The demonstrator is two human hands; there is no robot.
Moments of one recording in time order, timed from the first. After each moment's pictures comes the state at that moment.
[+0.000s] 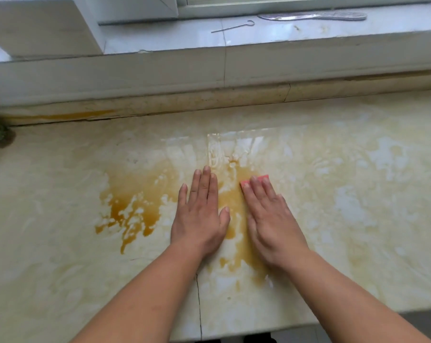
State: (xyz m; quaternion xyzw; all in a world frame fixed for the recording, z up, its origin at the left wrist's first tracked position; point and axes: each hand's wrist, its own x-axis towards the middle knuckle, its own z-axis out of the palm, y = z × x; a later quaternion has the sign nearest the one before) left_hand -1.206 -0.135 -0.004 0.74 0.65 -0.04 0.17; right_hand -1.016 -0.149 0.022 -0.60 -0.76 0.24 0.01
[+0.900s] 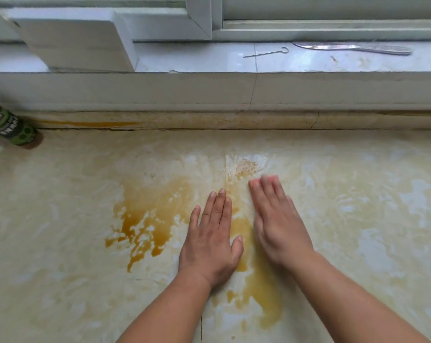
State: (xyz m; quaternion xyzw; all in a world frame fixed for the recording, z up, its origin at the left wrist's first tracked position) left_hand -1.205 -0.136 0.001 0.73 0.66 -0.03 0.17; right_hand -1.027 -0.081 0.015 -0.57 -0.79 0.22 0.04
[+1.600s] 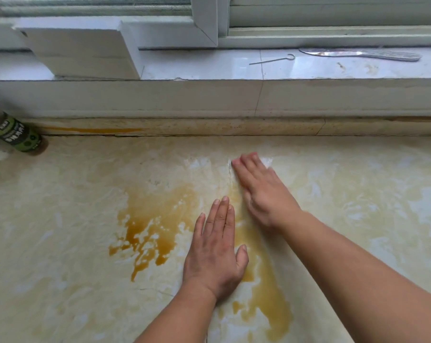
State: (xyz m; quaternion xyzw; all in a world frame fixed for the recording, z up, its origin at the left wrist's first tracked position) left_hand -1.205 -0.137 0.003 0.73 0.66 -0.04 0.18; right_hand -1.059 0.000 0.014 -0.49 -0.84 0.23 0.03
